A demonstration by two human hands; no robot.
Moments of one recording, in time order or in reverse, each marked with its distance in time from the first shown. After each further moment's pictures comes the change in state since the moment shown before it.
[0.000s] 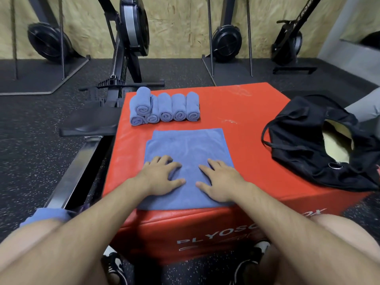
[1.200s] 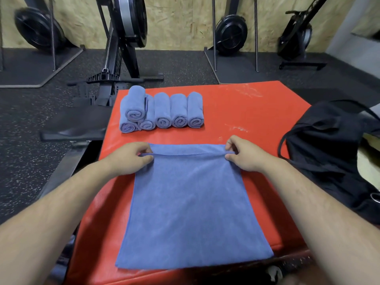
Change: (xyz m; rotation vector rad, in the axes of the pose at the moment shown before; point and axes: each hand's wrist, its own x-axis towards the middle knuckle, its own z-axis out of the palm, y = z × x) left_hand 0.095 -0.104 -0.039 -0.435 0.146 -0.070; right_hand 0.113 0.101 -0.055 0.462 0.176 0.067
